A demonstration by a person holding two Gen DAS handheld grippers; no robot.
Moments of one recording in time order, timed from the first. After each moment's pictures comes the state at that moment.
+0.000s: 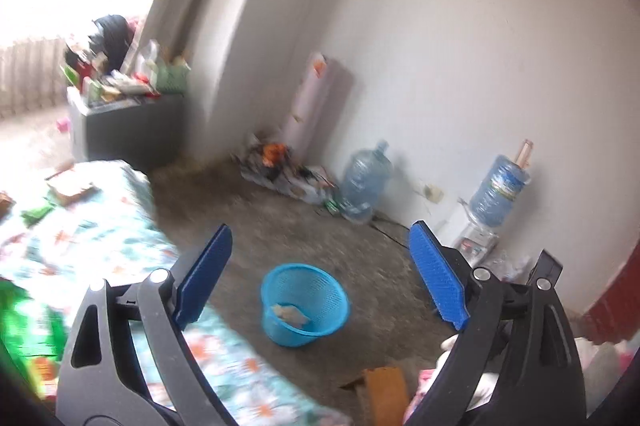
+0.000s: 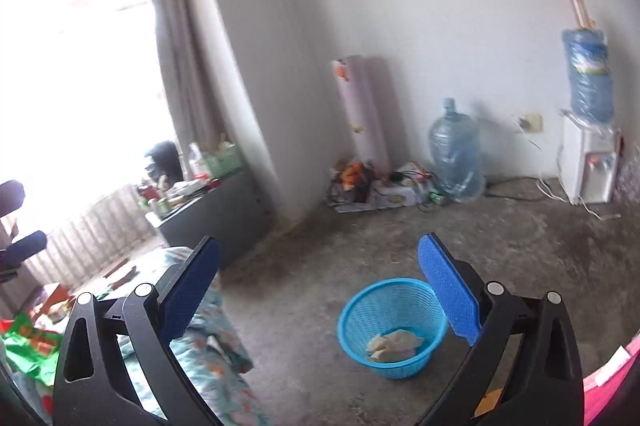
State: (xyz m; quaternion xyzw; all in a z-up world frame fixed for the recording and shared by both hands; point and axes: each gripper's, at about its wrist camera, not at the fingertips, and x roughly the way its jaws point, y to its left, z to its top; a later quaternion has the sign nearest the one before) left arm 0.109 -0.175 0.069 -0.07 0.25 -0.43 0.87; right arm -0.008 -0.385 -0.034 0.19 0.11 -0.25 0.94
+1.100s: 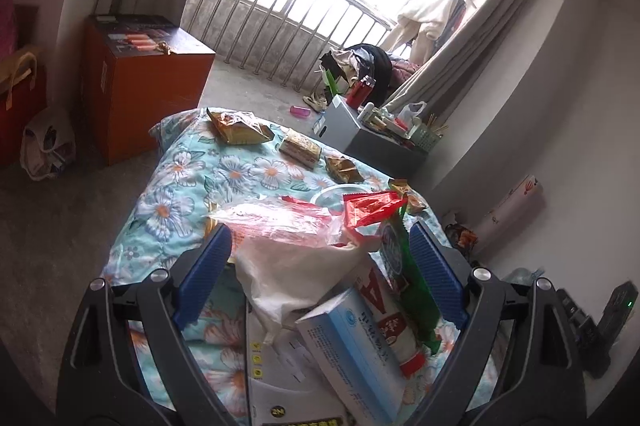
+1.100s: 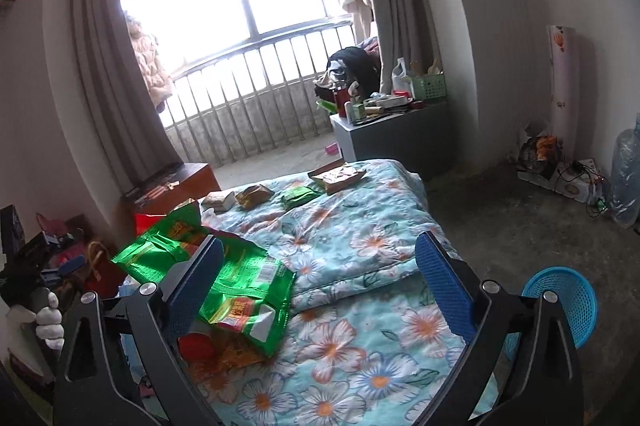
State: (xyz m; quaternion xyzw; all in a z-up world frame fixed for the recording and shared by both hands) left arm 0.116 0.243 0.005 -0.22 0.27 -0.07 0.93; right arm 0.109 -0.162 -0.006 0.11 0.24 0.08 0.96
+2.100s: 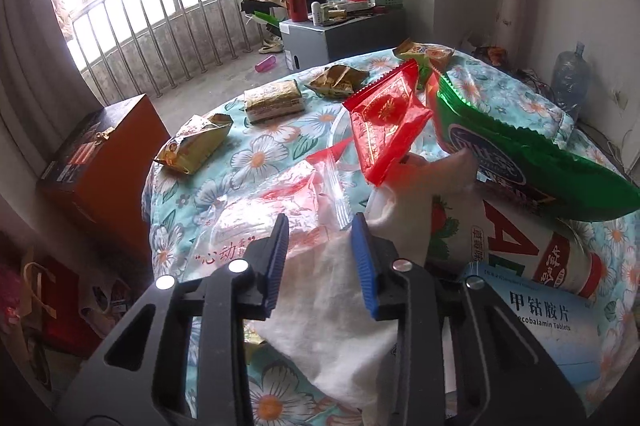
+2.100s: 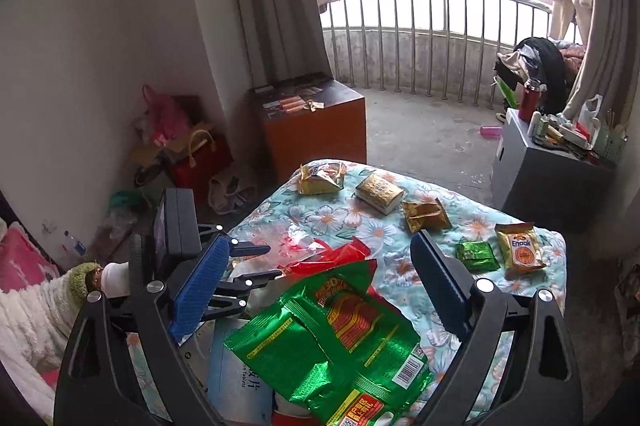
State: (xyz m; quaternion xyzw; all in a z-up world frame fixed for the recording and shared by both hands) left arm 0.217 0.188 -0.043 0.13 0.38 -0.14 0.91; right arm 0.255 0.029 0.077 -0.05 0.35 0.36 0.86
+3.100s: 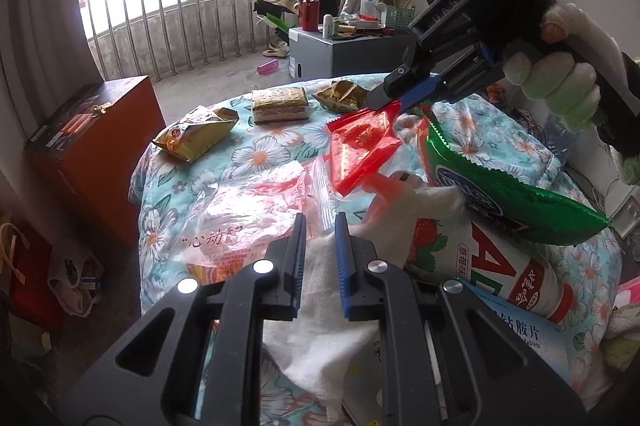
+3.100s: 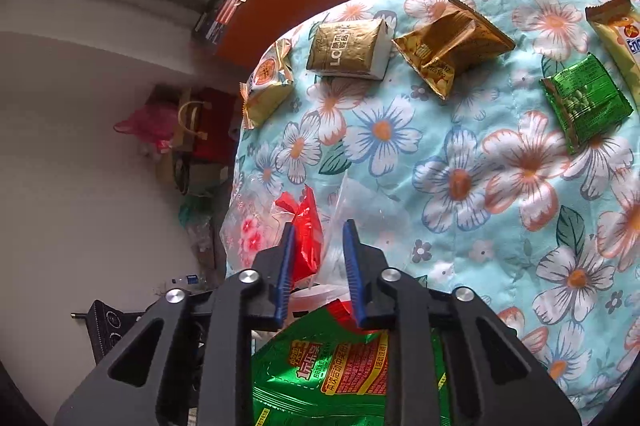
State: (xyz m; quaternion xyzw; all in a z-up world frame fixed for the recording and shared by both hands) left arm 0.211 0.205 -0.036 0.05 0.37 -0.15 0.92; right arm 0.417 0.045 -0.081 0.18 0.64 0.30 0.68
